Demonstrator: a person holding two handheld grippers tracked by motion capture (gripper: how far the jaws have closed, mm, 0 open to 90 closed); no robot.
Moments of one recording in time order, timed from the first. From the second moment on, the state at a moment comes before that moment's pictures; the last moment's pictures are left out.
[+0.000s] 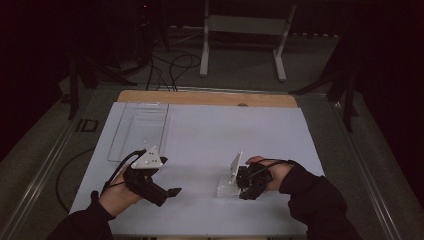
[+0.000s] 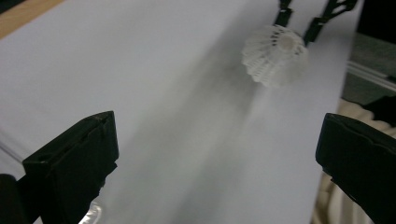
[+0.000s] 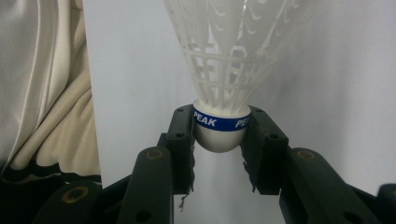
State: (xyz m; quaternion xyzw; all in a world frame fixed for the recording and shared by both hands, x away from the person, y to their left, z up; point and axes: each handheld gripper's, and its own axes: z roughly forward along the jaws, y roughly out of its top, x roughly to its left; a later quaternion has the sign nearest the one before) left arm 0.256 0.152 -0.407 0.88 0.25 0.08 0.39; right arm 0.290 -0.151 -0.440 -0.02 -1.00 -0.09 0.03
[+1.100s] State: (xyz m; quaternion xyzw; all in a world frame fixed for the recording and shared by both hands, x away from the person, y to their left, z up) left arm 0.279 0.093 -0.410 0.92 0.18 0.04 0.36; right arm 0.280 -0.139 -0.436 0.01 -0.99 -0.10 0.03
